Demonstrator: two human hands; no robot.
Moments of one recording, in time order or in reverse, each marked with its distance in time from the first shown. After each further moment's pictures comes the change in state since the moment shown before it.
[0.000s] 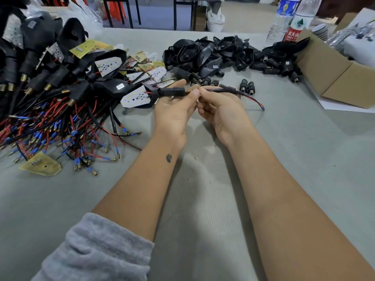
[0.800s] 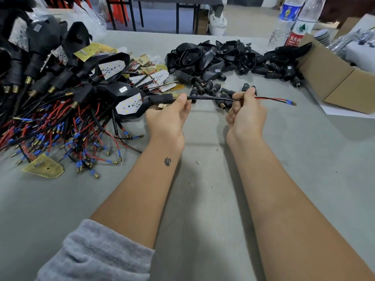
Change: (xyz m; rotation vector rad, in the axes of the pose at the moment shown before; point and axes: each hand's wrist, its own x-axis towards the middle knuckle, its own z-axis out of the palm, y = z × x) left_hand 0.004 0.005 -0.005 -0.123 0.305 -0.012; right_hand 0.006 -0.005 -0.010 0.178 0.529 -0.139
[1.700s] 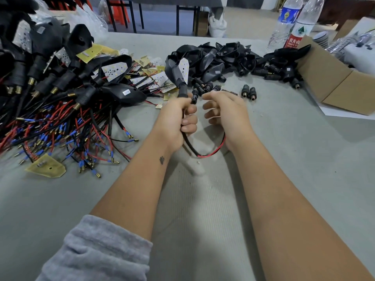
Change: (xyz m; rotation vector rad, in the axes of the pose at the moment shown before) left_hand 0.003 0.010 -0.002 0.269 -0.382 -0.306; right_hand -0.012 -0.003 0.003 -0.556 -0.375 -0.056
